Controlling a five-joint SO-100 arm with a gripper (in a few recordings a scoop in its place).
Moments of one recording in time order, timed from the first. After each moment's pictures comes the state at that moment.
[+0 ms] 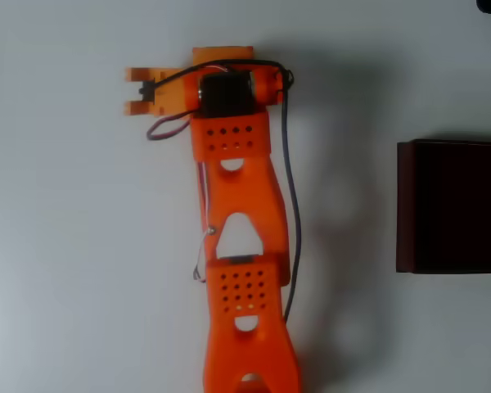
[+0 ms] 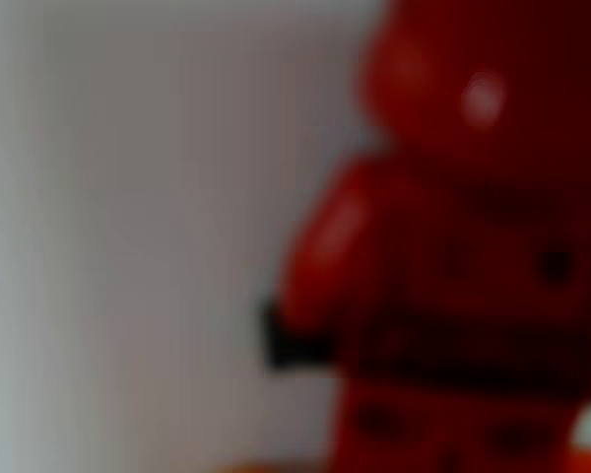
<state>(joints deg) -6.8 16.3 -6.3 98.2 1.5</state>
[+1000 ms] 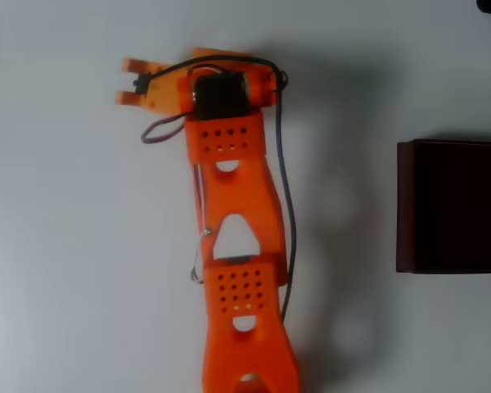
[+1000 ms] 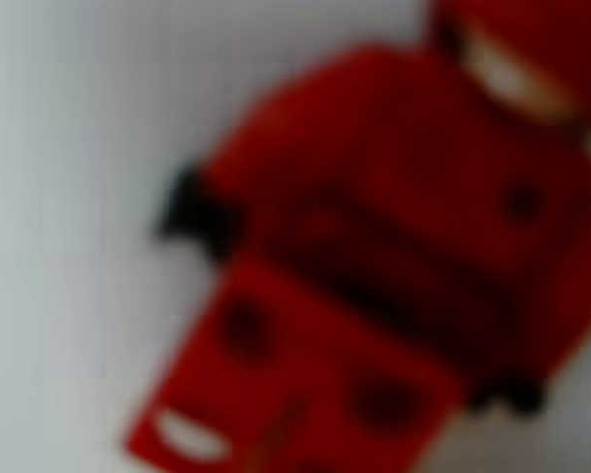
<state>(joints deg) -6.3 15.6 -7.5 100.2 14.9</state>
